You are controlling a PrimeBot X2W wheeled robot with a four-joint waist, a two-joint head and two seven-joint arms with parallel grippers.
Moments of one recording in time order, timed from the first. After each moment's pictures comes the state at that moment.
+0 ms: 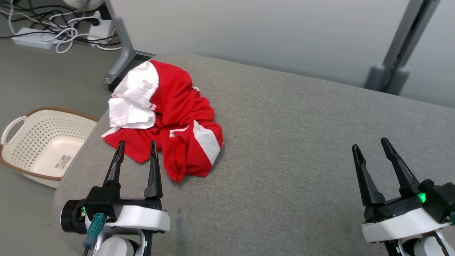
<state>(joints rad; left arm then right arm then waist) -0.11 0.05 -0.18 0.12 -0.19 0.16 -0.26 -0.07 -0.19 0.14 0.04 0.30 0.13 -0.26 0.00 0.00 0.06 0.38</state>
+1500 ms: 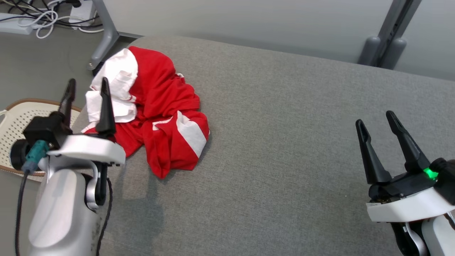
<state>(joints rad) -0.45 0.13 -0.04 0.37 -0.25 0.04 -0.24 -0.16 -0.24 0.17 -0.01 0.35 0.13 -0.26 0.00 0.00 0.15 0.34</state>
